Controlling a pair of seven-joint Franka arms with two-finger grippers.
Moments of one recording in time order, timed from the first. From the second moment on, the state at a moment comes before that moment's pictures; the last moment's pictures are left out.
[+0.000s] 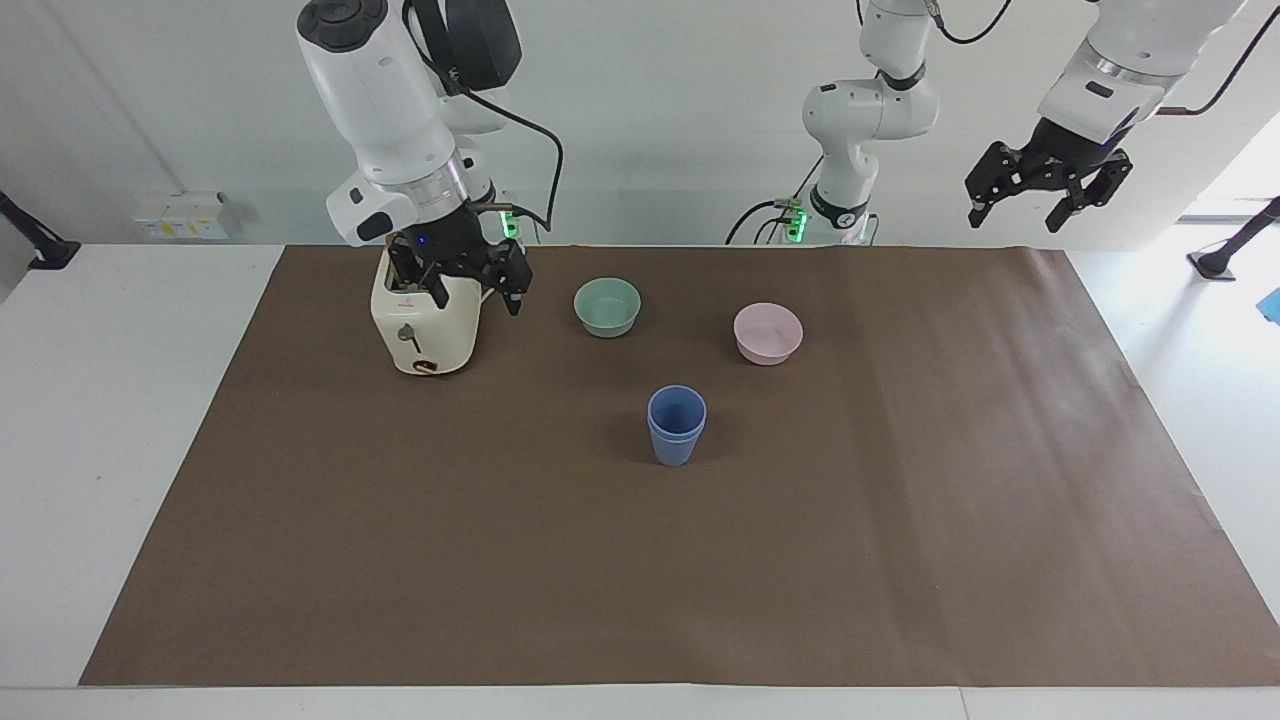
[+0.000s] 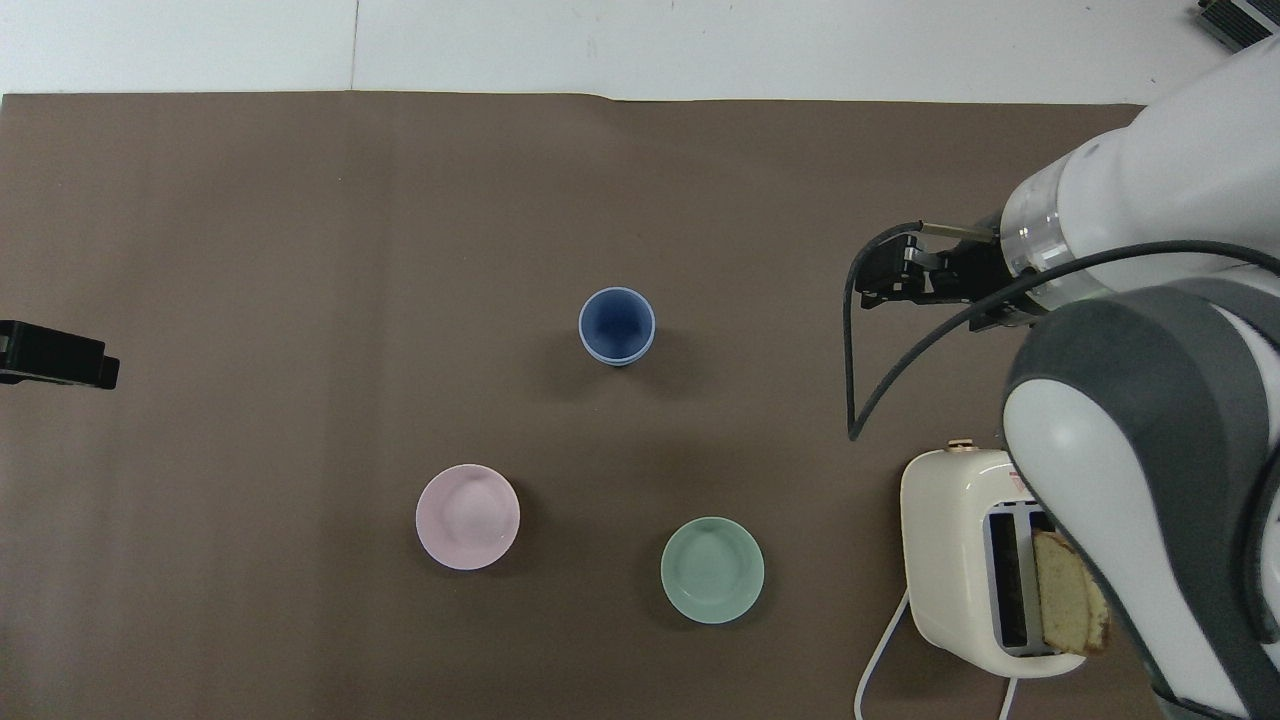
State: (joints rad) left arm -0.01 -0.07 -0.06 -1.50 -0.03 1.41 0.05; right arm 0.02 0.12 0.23 -1.49 0.04 1.62 0.41
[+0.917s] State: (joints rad) left arm -0.01 -0.07 -0.06 -1.50 -0.03 1.41 0.05; right arm 0.01 0.02 0.08 -1.52 -0.03 1.57 0.11
